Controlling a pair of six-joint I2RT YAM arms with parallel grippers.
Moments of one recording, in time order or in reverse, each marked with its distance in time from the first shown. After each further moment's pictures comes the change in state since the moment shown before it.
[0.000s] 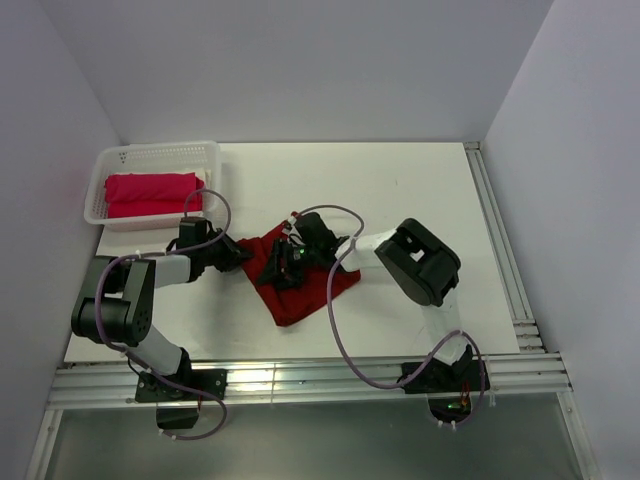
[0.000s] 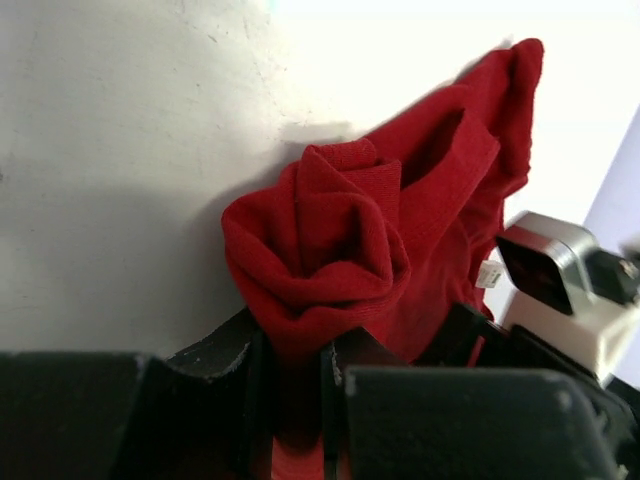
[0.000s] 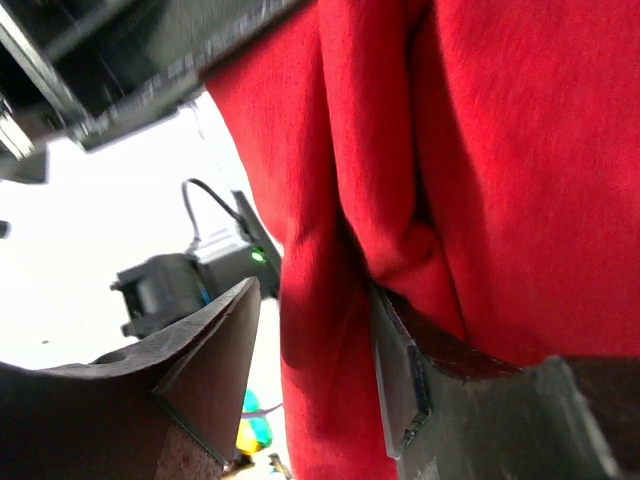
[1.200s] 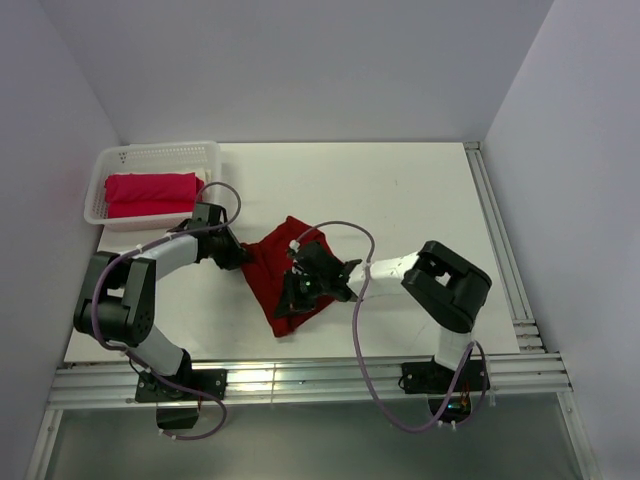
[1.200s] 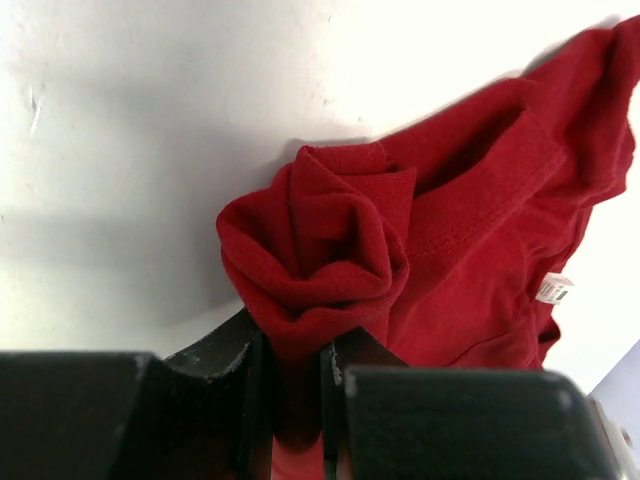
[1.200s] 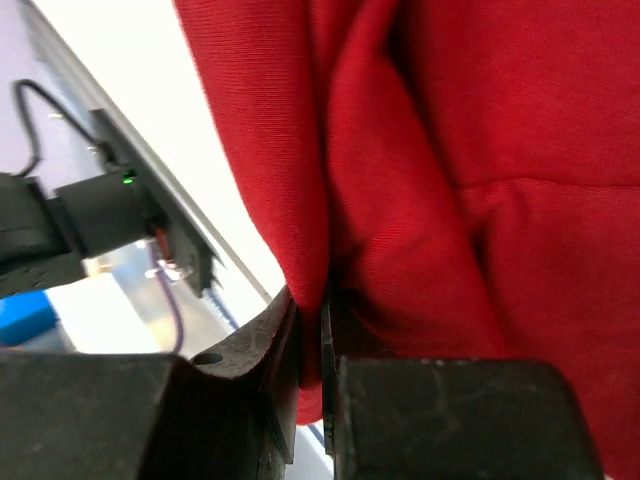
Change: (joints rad) left arm -0.084 0.003 0.227 -0.472 -0.174 0.082; right arm 0.173 -0.270 -0.189 -0.245 0.259 -0.238
